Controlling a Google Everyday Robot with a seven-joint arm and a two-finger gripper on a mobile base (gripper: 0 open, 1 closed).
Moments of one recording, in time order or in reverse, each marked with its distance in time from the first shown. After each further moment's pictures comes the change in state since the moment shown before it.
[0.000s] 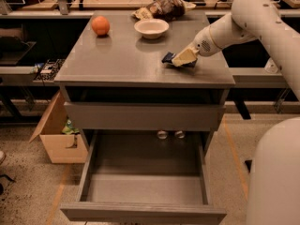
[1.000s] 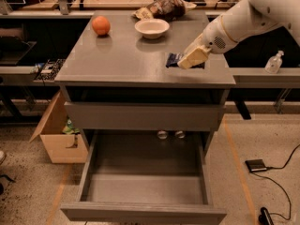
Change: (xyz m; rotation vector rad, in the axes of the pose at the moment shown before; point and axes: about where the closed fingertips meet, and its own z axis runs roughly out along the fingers) arm -0.002 0.063 -0.065 -0.058 0.058 -0.197
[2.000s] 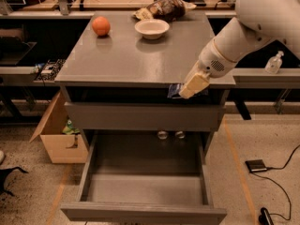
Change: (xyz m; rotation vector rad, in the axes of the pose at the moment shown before) arm 0.043 0.079 0.007 -0.116 0.206 0.002
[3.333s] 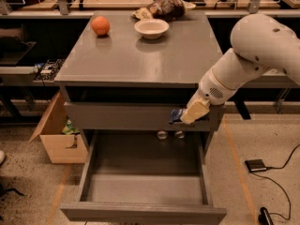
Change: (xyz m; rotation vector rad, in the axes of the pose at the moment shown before) arm 0.048 0.046 0.036 -0.044 0.071 0.099
